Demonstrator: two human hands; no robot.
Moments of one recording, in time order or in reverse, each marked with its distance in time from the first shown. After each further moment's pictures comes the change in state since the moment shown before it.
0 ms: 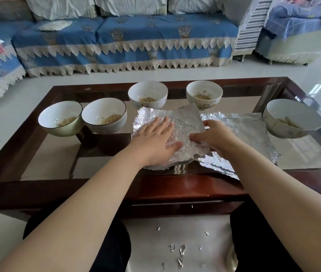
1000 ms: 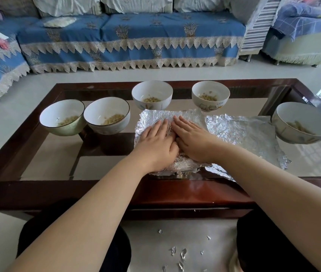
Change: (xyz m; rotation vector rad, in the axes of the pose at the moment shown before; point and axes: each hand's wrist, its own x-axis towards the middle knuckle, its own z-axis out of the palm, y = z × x) left_hand 0.003 0.002 0.009 -0.089 0.098 -0.042; right_hand 0.023 0.001 0.033 -1.150 -0.206 -0.675
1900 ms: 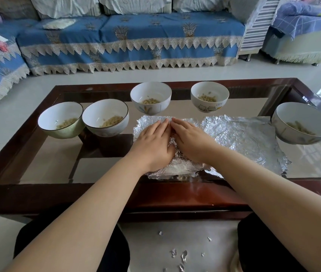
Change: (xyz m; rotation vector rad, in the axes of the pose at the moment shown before) left_hand 0.007 -0.010 0.005 -0.043 0.115 0.033; right_hand 0.012 -0.003 0.010 0.199 0.169 0.074
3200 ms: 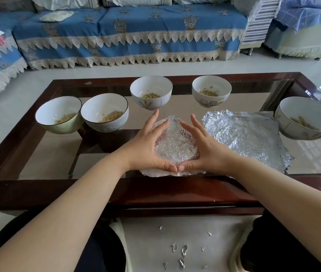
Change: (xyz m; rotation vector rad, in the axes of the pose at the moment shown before) left_hand -0.019 -0.026 -0.008 -0.437 -0.176 0.025; right_hand -0.046 0.029 0.003 0.289 -0.083 -0.026
